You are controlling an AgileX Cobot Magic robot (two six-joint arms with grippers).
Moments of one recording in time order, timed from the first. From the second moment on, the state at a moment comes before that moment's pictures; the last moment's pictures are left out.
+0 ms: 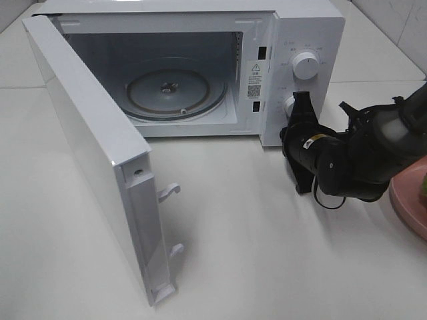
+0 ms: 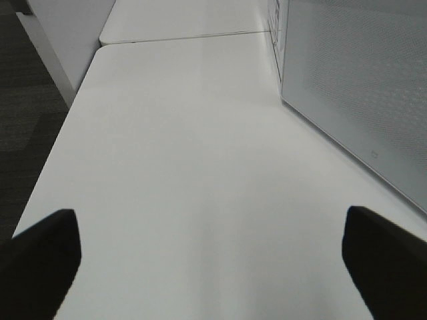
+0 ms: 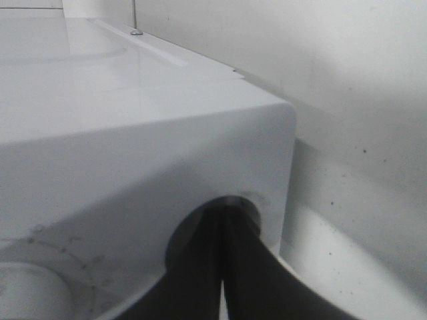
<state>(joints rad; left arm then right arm) 0.03 -0.01 -0.50 0.00 1.04 0.10 0.41 2.15 -0.83 0.41 -0.87 1.42</state>
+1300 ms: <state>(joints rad) 0.03 -0.01 -0.50 0.00 1.04 0.10 0.42 2.07 -0.67 0.33 -0.96 1.45</state>
